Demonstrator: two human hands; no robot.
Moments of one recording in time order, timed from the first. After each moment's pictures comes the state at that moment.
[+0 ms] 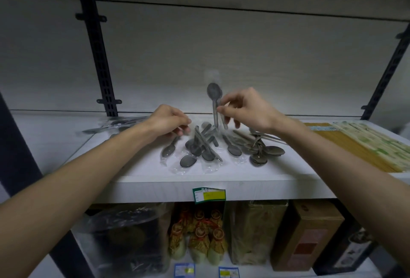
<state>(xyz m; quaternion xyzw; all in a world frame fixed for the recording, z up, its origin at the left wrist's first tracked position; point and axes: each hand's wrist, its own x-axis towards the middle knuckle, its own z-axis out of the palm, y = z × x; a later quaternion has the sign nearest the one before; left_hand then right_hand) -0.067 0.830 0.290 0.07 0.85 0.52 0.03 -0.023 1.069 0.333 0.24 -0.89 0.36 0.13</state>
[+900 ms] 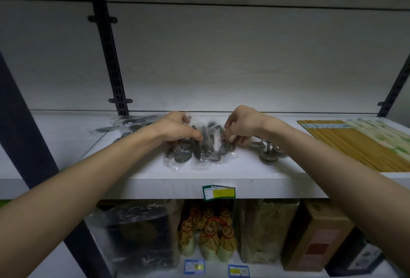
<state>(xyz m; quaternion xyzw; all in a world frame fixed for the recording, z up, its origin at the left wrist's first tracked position) -0.037 0.830 0.299 0.04 0.94 0.32 0.05 -0.037 1.041 0.313 0.03 -0.95 0.30 -0.07</state>
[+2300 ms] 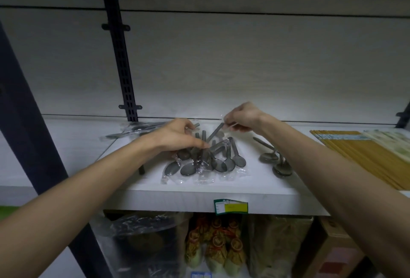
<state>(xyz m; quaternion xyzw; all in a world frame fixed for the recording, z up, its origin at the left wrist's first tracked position) -0.042 0.807 0.299 0.10 0.93 0.34 0.05 -0.104 1.028 0.310 0.01 -0.87 0.49 -0.02</state>
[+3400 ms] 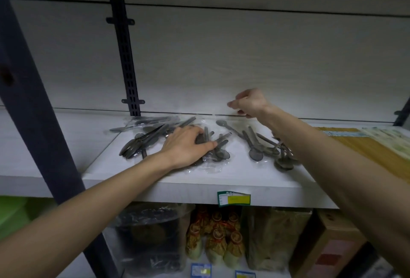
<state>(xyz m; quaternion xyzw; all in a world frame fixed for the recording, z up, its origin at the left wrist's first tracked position) -0.017 0.823 0.265 0.12 0.96 0.22 -0.06 -0.115 1.034 0.321 -0.01 -0.88 0.46 0.09</state>
